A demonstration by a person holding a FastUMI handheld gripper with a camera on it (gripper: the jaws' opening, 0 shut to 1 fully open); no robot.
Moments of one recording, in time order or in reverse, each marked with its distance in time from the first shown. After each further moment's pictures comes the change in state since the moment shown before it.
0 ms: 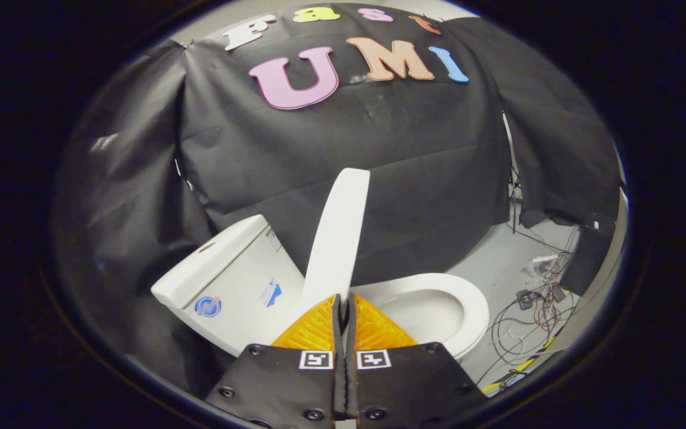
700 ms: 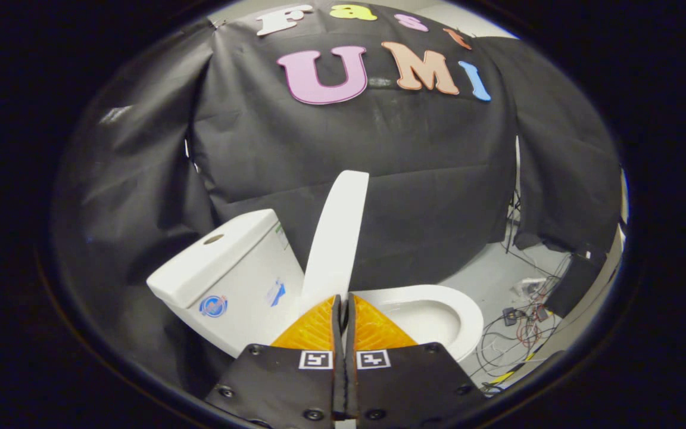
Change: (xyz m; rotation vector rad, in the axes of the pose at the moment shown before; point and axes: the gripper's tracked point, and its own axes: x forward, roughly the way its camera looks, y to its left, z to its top) arm 0.005 0.043 0.011 -0.104 0.003 -0.030
